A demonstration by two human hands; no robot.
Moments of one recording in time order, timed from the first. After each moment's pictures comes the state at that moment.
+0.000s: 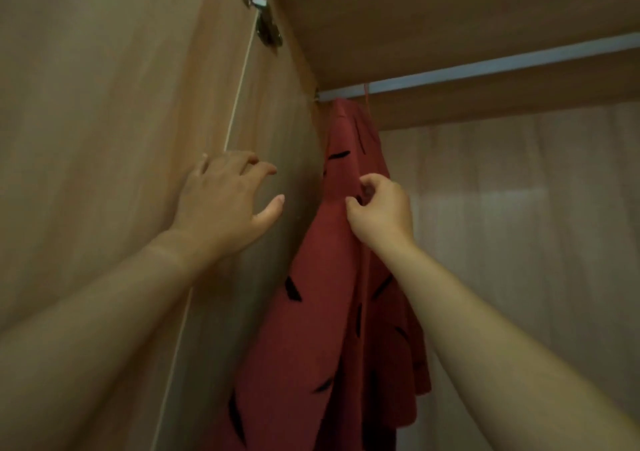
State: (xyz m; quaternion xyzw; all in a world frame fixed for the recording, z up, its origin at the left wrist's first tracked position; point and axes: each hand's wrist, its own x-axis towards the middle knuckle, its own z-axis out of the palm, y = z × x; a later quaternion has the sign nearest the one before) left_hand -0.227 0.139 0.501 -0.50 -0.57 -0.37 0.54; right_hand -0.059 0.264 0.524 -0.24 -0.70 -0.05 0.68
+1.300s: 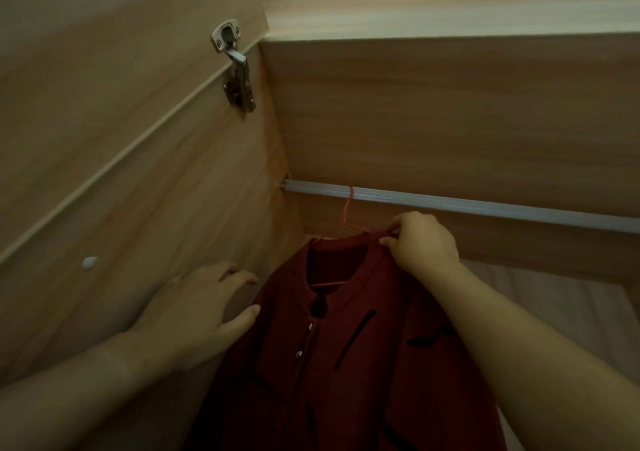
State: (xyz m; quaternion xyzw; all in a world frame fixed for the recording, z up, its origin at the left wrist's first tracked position) left_hand -0.233 0.318 0.579 -0.54 -0.52 -0.47 0.46; right_hand 0.022 0.364 0.746 -0.39 -0.66 -0.38 0.52
